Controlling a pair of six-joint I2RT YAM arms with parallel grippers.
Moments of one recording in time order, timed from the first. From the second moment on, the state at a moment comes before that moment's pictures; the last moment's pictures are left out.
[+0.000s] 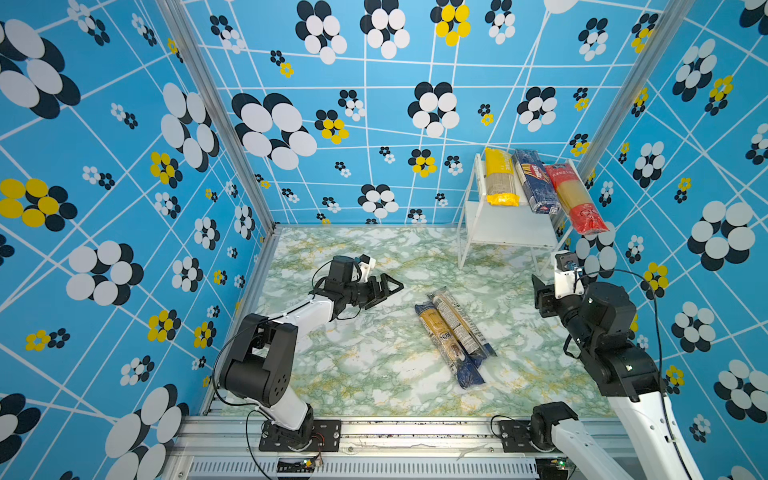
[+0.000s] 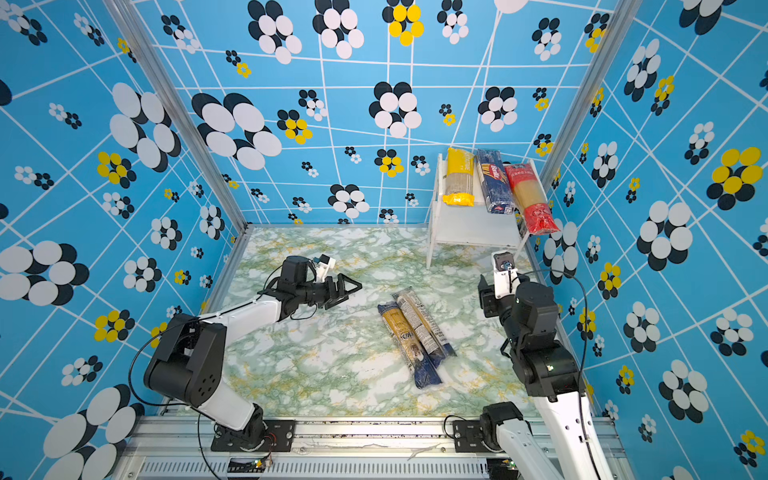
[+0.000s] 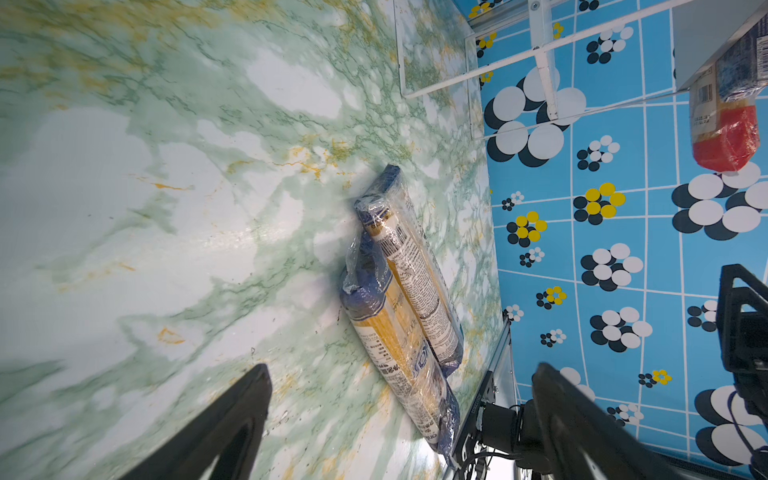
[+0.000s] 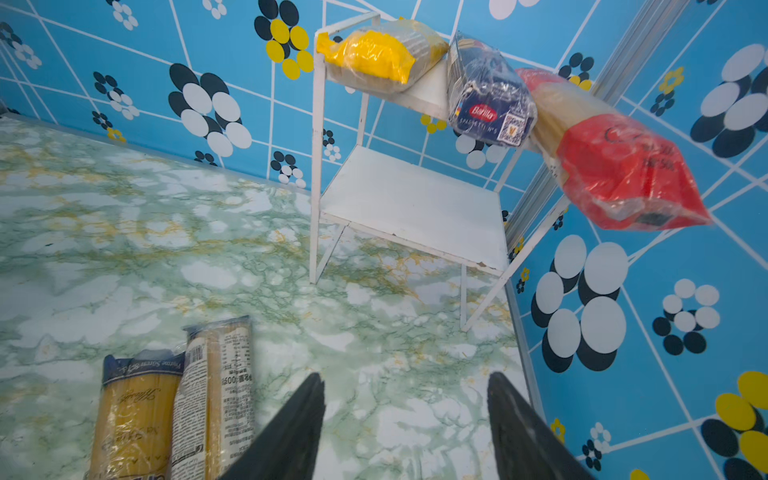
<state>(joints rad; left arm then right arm) -0.30 1.61 0.87 0.09 0.78 -0.73 0.17 0.64 0.86 -0.48 0.17 -0.20</state>
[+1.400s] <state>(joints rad) -0.33 1.54 0.88 -0.01 0.70 -0.71 -0.48 1.24 0.42 1.14 -0.67 0.95</state>
